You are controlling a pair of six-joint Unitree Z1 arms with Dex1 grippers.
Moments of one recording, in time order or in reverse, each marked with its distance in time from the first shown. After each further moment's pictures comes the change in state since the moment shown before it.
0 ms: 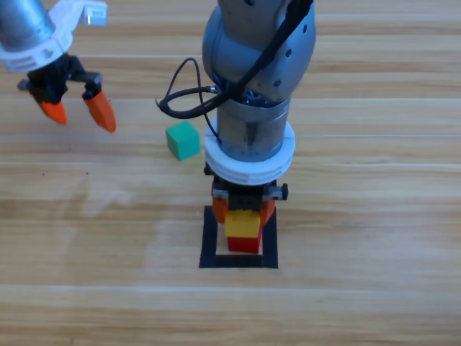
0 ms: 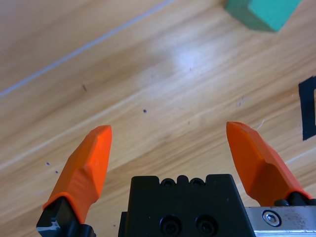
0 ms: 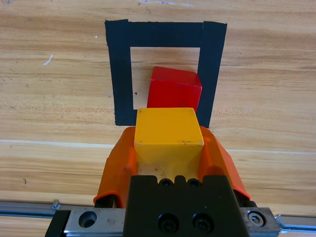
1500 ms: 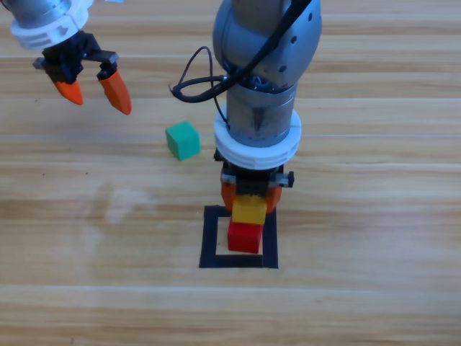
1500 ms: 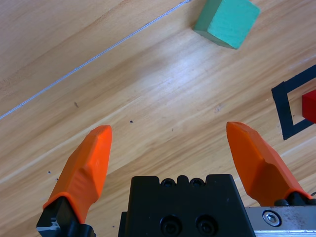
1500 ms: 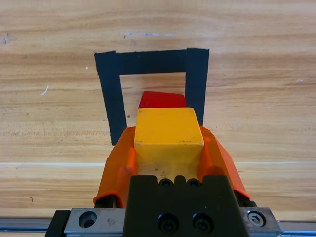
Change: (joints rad) arm 0 -0.044 0.037 -0.184 0.110 -0.004 0.010; arm 1 -0.045 0.031 -0.058 0.032 0.000 0.013
